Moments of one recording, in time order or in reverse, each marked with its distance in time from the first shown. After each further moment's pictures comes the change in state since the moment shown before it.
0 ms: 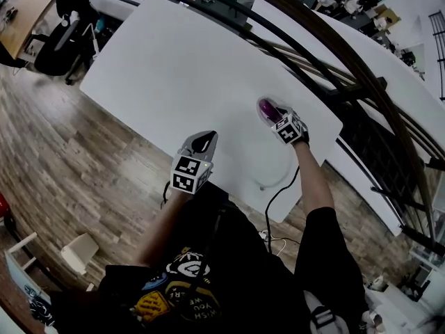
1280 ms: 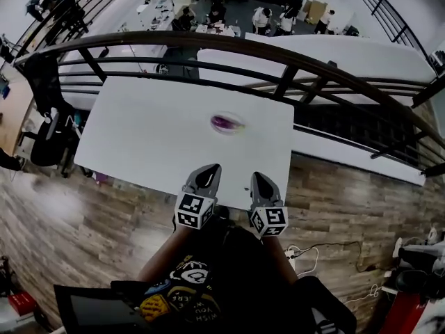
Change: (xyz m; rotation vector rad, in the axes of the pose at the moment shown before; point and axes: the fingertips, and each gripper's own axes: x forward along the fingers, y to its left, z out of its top) left arm -0.075 -0.169 0.028 0.248 -0.167 -0.294; right arm -0.321 0.195 -0.009 0.879 -0.878 -0.537
